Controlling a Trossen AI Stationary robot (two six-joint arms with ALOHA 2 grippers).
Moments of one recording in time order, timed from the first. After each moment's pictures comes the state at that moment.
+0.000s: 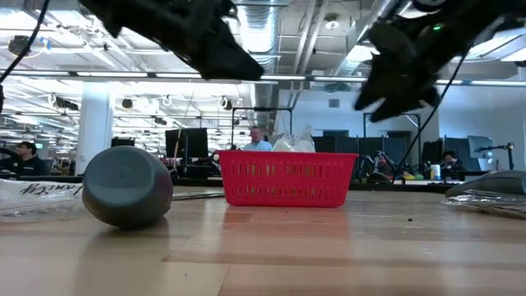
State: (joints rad) left arm -0.08 1.42 0.75 0.30 -0.28 0.02; right arm 0.30 1.28 0.72 -0.36 0.64 0.88
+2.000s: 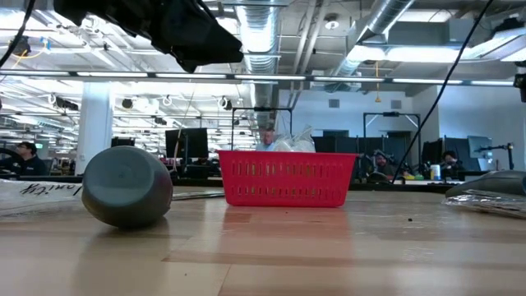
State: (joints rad) left arm -0.28 1.37 0.67 0.33 -0.28 -0.07; right arm 0.90 1.43 0.70 -0.97 0.25 2.16
